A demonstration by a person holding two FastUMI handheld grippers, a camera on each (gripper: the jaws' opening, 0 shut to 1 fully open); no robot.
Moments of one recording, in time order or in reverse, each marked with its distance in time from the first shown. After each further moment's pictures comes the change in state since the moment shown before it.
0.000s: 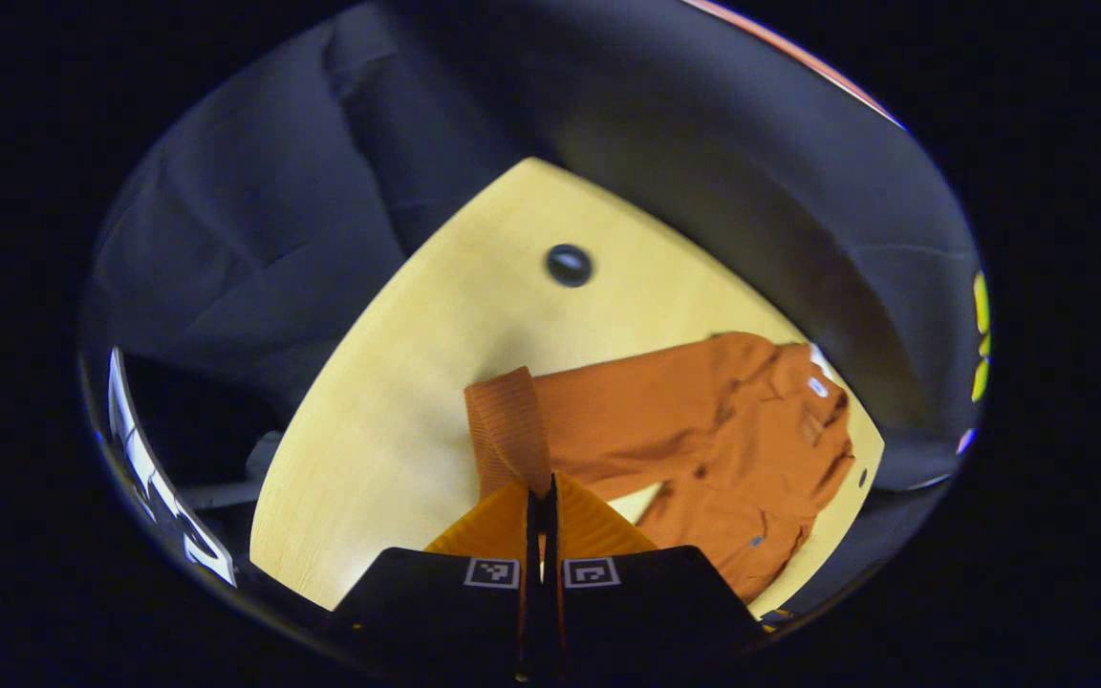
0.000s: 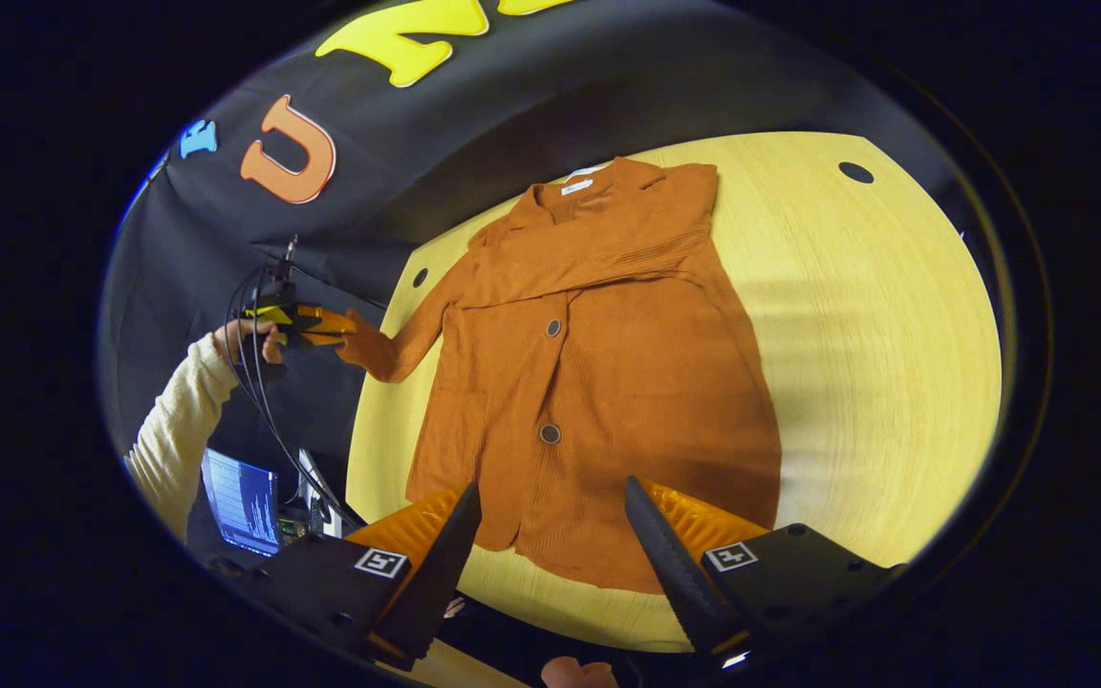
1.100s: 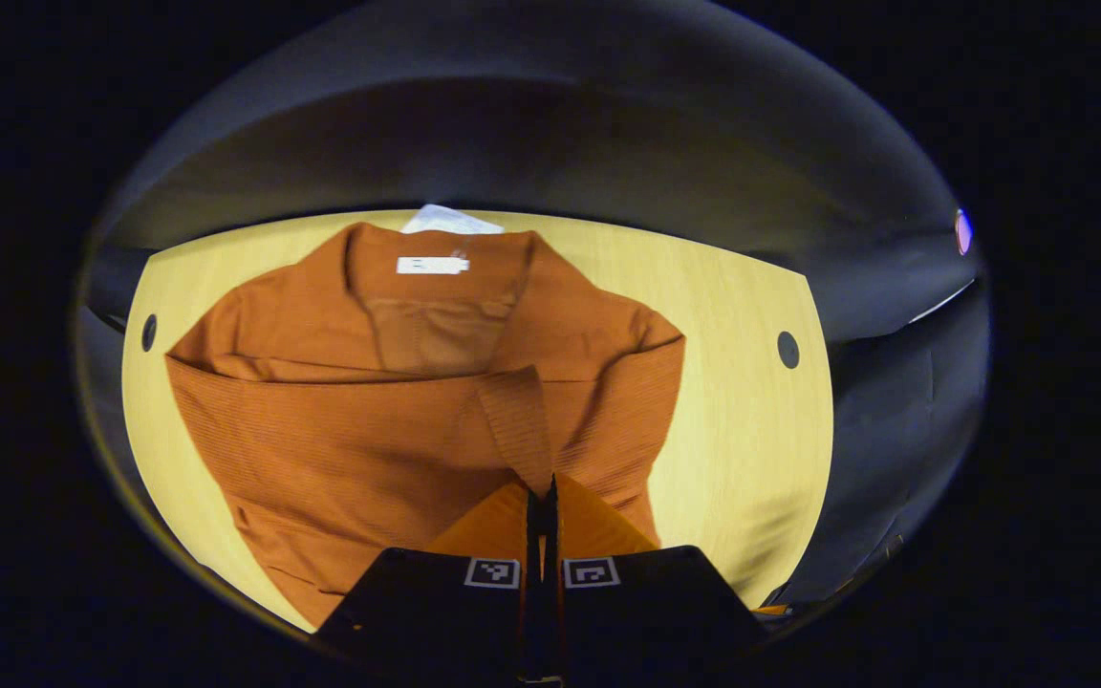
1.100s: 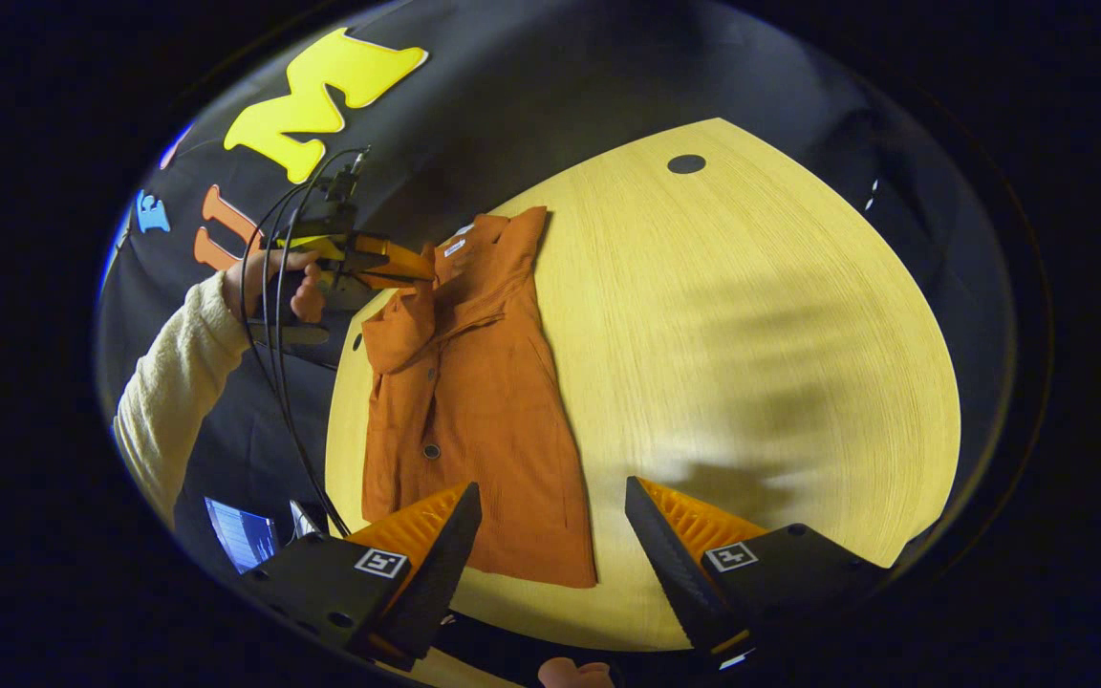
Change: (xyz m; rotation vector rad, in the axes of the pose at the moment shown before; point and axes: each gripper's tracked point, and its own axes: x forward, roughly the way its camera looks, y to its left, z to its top) left arm 0.098 -0.431 -0.148 0.457 0.138 -0.201; right arm -0.079 -0.148 0.000 0.177 -0.111 -0.086
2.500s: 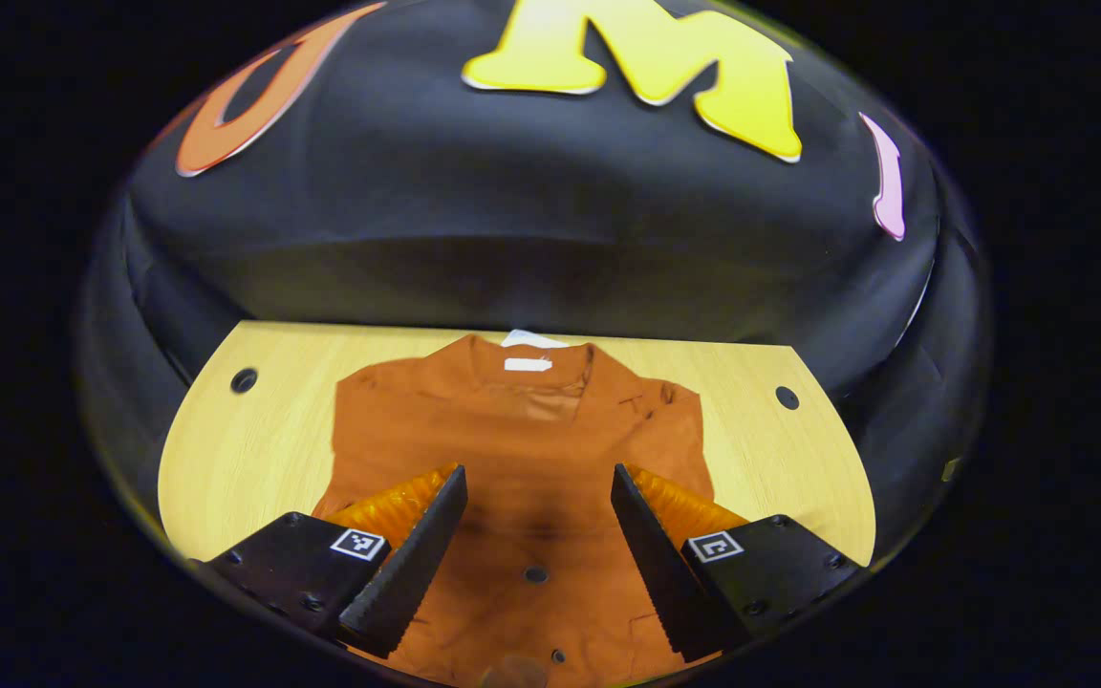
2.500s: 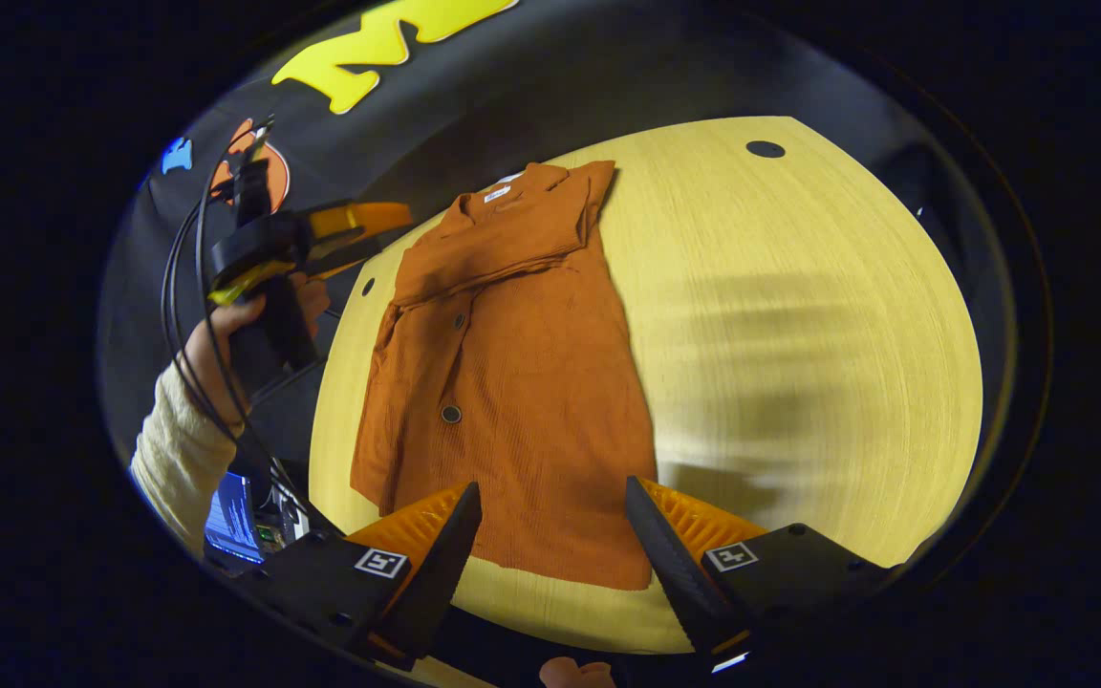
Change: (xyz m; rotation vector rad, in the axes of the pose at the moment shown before) left arm -0.103 0.102 -0.059 0.031 -0.586 0.113; right arm 0.052 0.067 -0.044 -0.151 0.092 0.002
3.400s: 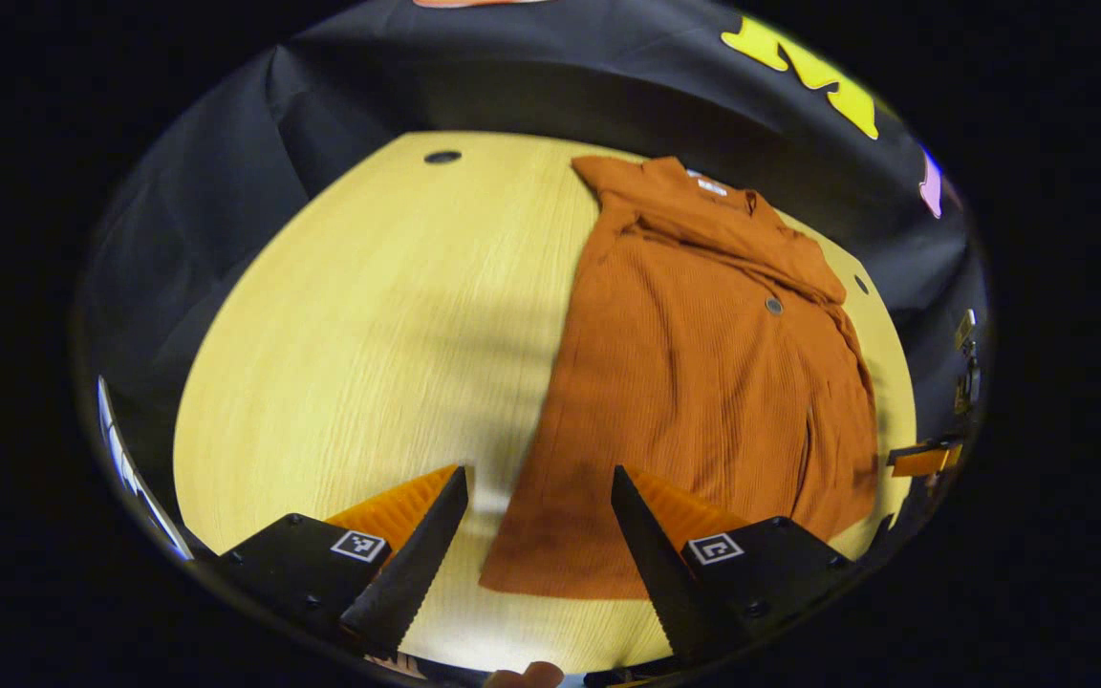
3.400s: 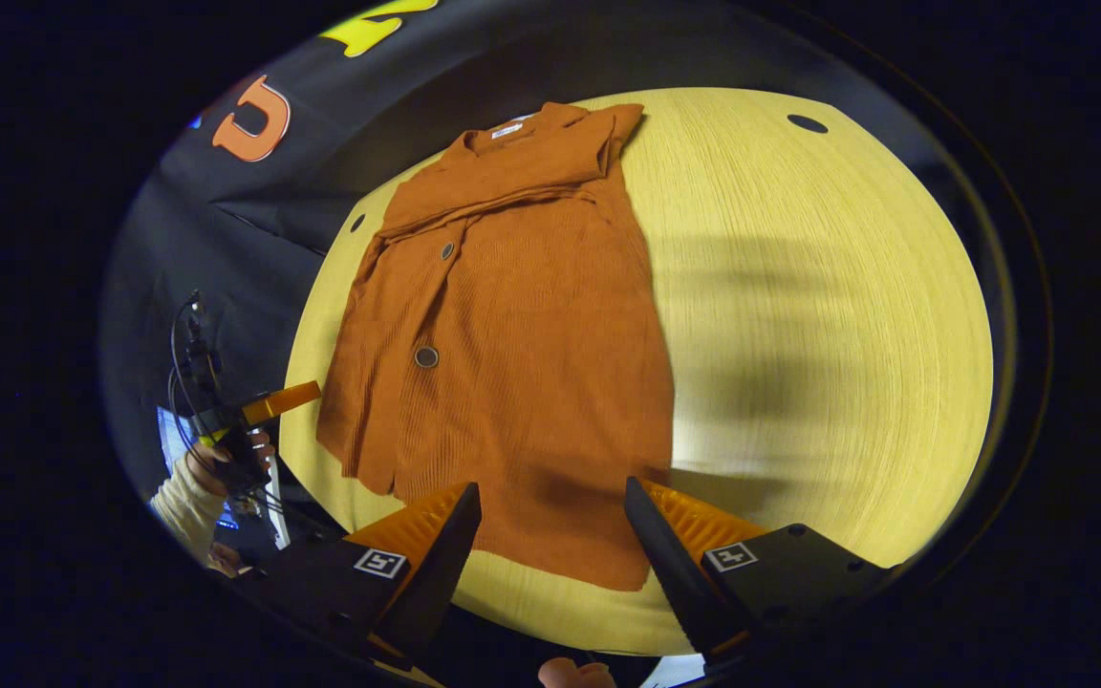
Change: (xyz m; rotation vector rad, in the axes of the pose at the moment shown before) left arm -0.169 0.199 -0.241 -0.148 0.426 0.037; right arm 0.028 -0.022 -0.037 -0.088 0.175 -0.011
